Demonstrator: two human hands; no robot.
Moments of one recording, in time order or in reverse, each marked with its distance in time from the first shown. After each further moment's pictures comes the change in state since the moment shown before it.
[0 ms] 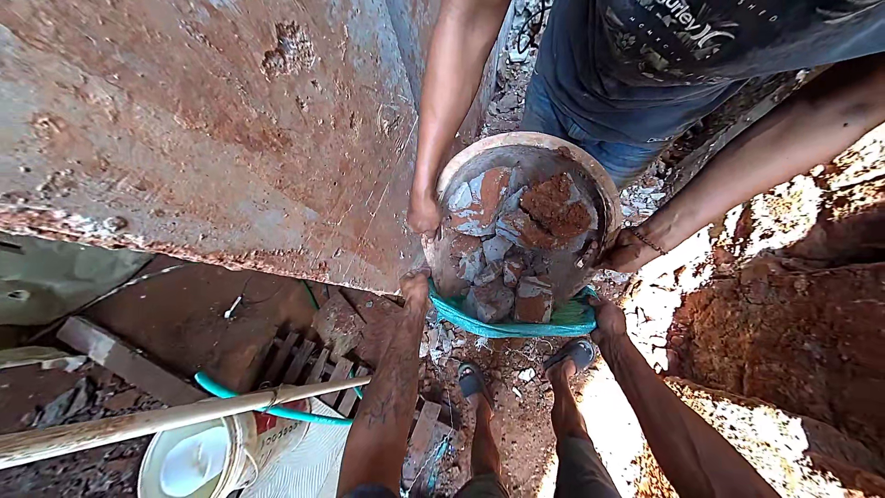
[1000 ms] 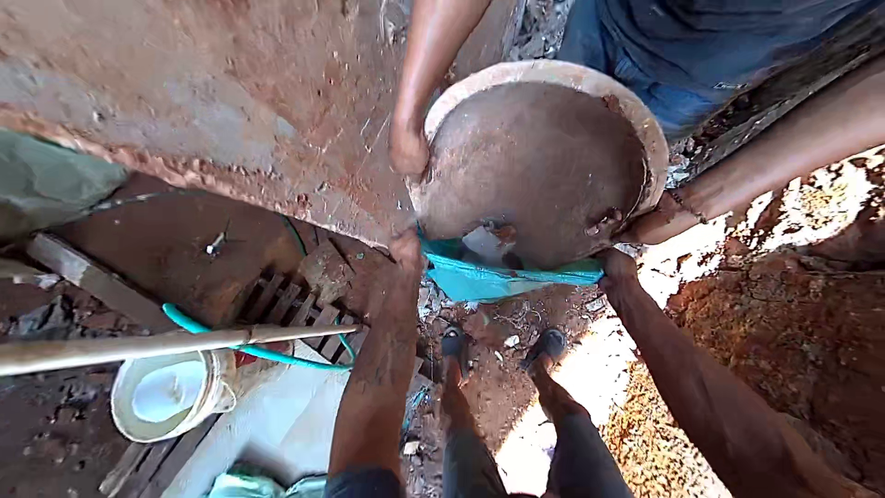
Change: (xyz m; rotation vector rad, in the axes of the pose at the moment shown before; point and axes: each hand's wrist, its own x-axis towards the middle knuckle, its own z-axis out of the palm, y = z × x) left_hand 0.015 -0.018 -0.004 0.068 0.156 -0.014; right_hand 0.043 -0.021 0.031 -0.230 0.025 -0.024
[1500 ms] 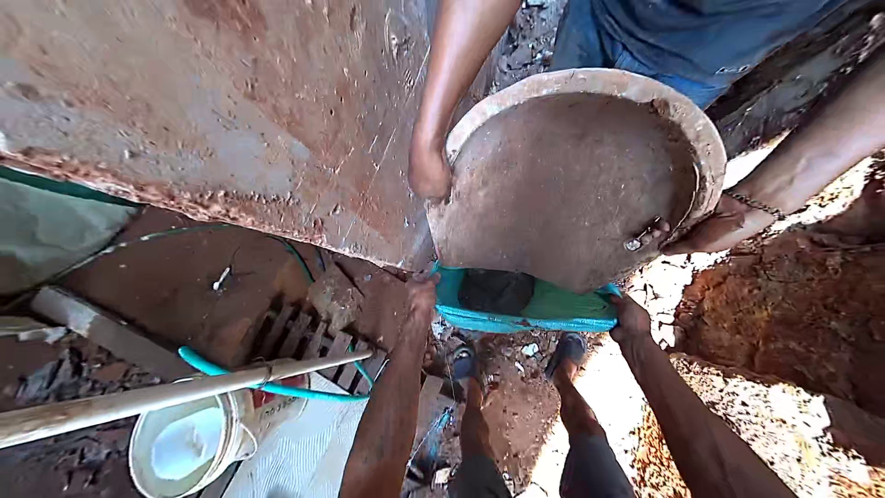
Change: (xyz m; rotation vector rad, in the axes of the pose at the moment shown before) left_hand -0.005 -0.060 -0.043 0.173 -0.295 0.002; right_hand -0.042 0.095 -0.029 0.162 0.062 0.047
